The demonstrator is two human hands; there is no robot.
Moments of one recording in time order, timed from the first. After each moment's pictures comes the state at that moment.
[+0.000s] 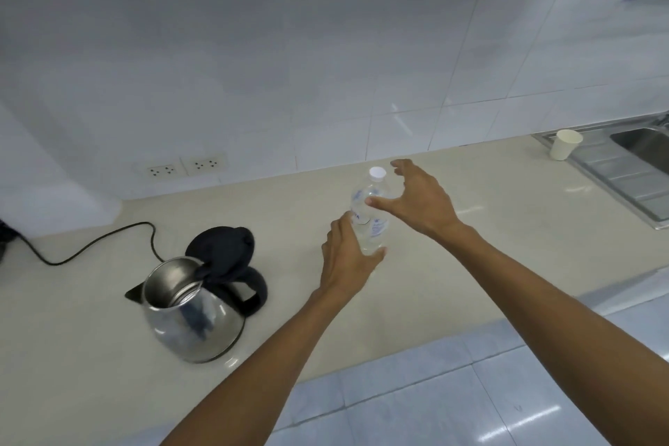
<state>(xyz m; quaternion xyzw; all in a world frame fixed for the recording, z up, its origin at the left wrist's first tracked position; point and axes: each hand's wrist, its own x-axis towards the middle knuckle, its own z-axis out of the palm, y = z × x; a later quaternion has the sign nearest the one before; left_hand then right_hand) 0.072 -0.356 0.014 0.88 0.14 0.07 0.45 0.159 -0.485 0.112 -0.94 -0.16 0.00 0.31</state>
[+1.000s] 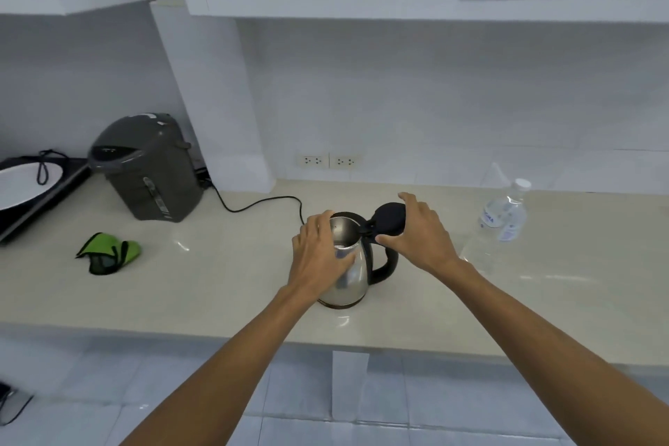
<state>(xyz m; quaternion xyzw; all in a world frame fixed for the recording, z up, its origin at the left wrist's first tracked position) -0.156 -0.141 0.054 0.92 0.23 0.18 0.26 -0.030 -0.300 0.104 -0.92 -0.28 0.03 0.26</state>
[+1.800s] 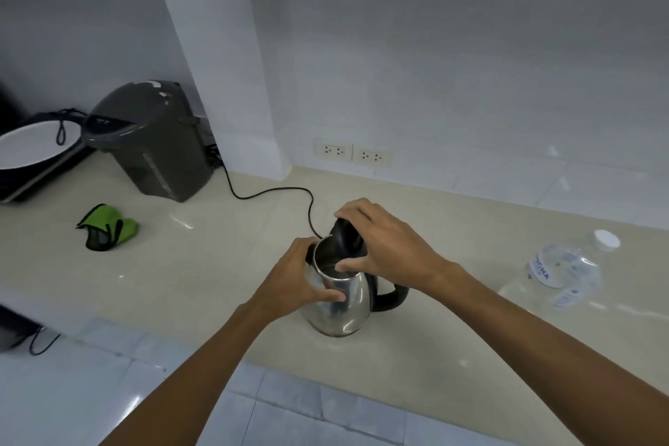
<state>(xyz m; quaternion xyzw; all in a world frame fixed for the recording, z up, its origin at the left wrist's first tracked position) -0.121 -0.077 -0.001 0.86 0.27 0.09 0.42 0.039 -0.222 0.097 -0.76 -0.63 0.04 0.18</state>
